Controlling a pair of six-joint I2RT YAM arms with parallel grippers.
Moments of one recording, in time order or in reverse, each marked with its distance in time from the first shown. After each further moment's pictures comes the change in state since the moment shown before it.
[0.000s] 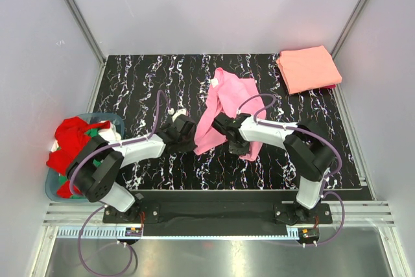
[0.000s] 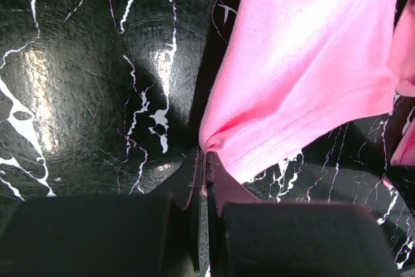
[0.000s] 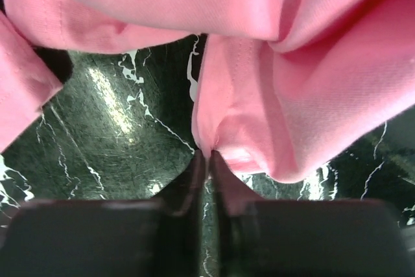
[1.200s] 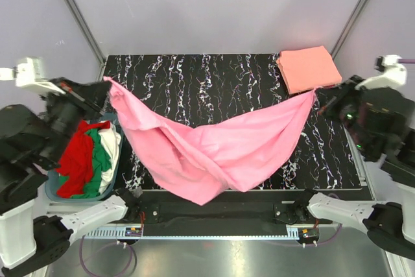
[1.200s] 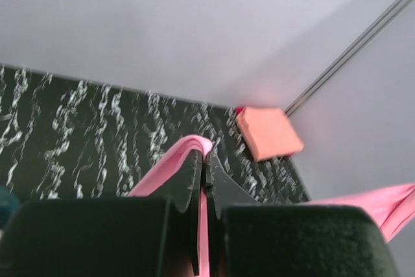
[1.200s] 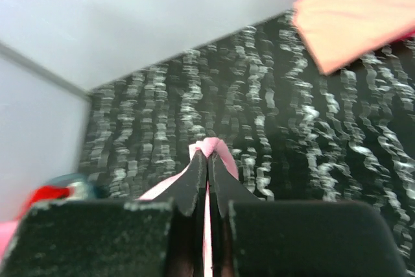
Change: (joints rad) left arm 0.001 -0.609 1.209 -0.831 -0.300 0.343; right arm -0.050 -0.826 0.804 -0.394 0.302 -0.347
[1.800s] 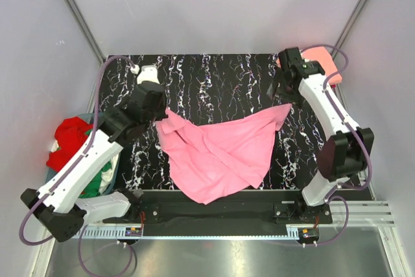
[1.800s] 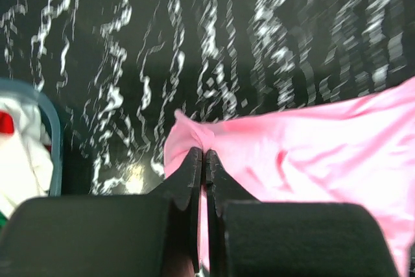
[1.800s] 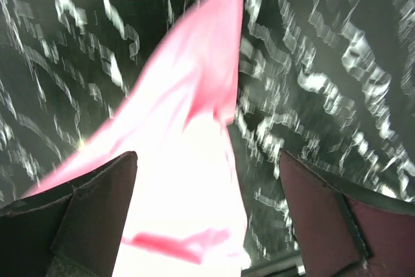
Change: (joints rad) left arm 0.032 0.204 -0.590 0.108 -0.068 -0.003; right arm -0.562 0.700 -0.293 0.138 -0.344 -0.033
